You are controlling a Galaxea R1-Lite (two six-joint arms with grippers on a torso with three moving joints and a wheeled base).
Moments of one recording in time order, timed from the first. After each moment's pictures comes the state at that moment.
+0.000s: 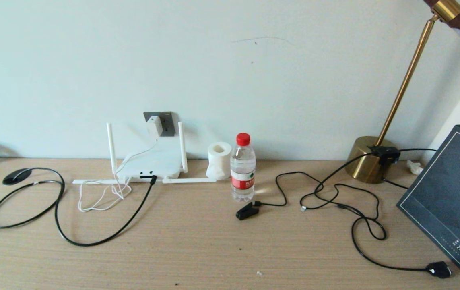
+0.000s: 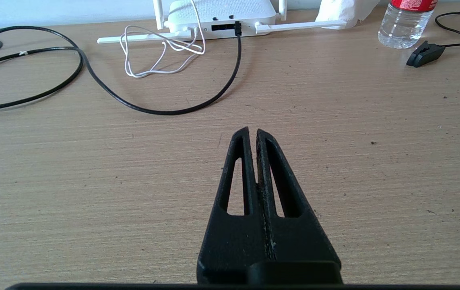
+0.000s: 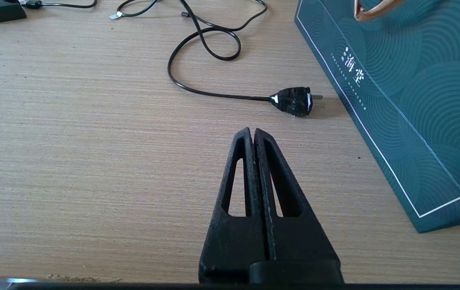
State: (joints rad) left arm 0.00 0.00 0.00 0.00 0.00 0.04; right arm 0.00 0.00 -0.10 0.26 0.01 -0.01
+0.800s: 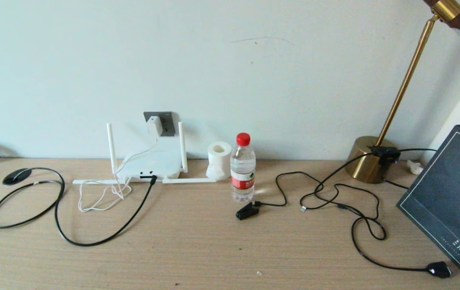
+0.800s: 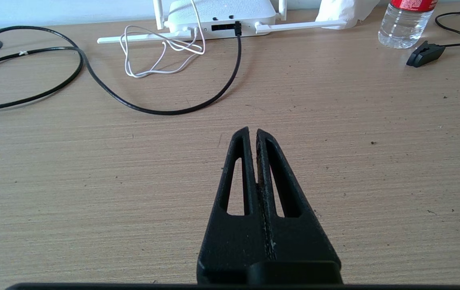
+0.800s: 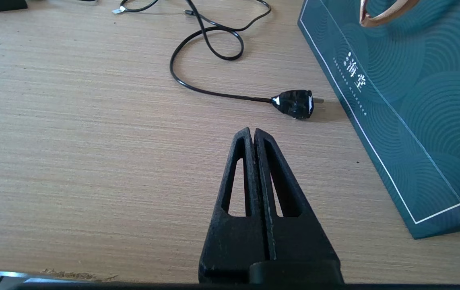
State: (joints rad) left arm 0.00 0.00 0.00 0.00 0.00 0.04; right arm 0.00 0.00 -0.10 0.26 0.01 -0.05
